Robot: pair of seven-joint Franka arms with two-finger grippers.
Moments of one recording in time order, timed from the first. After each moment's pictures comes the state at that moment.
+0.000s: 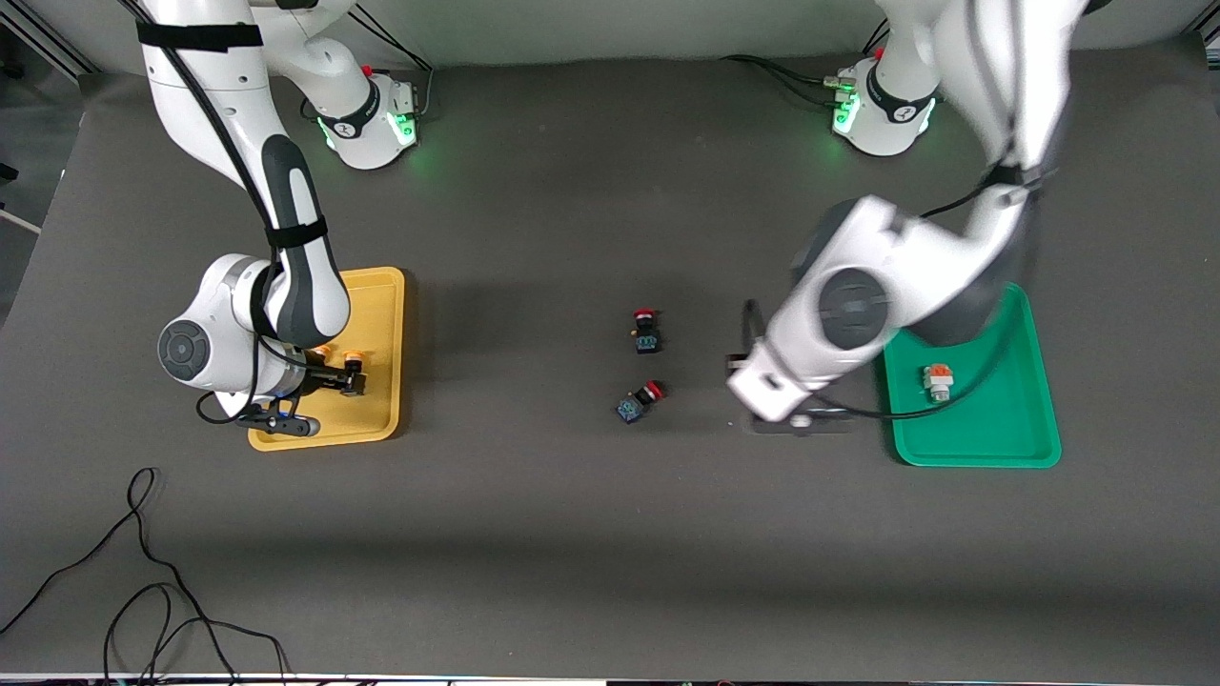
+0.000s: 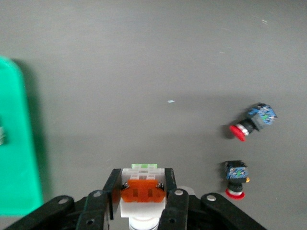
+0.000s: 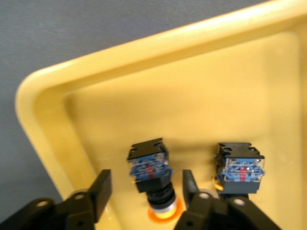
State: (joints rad) left arm -0.14 0.46 -0.32 -1.48 0.06 1.79 -0.52; right arm 0.68 0.52 -0.66 -2.04 0.48 2.21 -0.09
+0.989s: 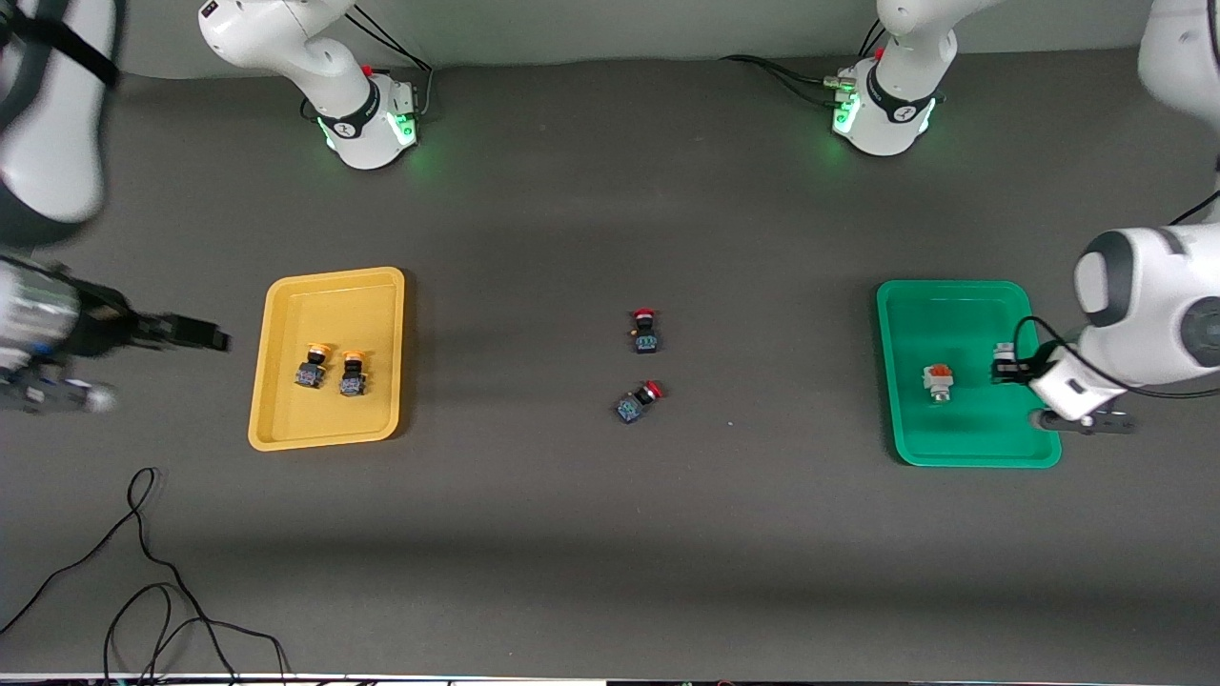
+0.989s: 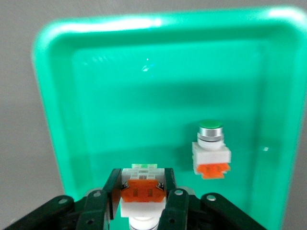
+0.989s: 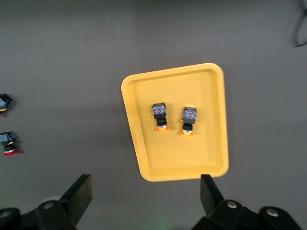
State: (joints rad) left arm 0.44 0.43 -0.30 -2.02 0.21 2.28 0.08; right arm 0.68 0.29 -0.88 -1.42 0.30 1.44 -0.10
